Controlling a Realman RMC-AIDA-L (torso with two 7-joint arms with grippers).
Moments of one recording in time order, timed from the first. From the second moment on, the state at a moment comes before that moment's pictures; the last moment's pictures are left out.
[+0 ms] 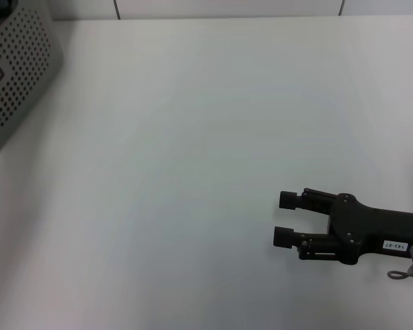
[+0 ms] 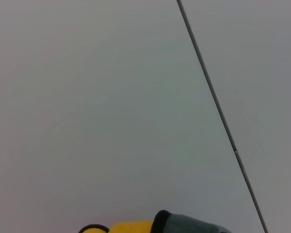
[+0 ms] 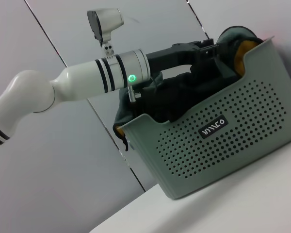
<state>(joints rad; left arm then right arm) -0.15 -2.10 1.44 1.59 2.83 0.38 -2.66 0.48 2.03 -1.12 -0.26 -1.50 -1.66 1.21</state>
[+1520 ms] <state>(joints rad) -0.18 -2.11 1.42 1.46 2.83 0.31 -2.65 0.48 2.03 -1.12 -0.24 -1.50 -1.66 1.21</state>
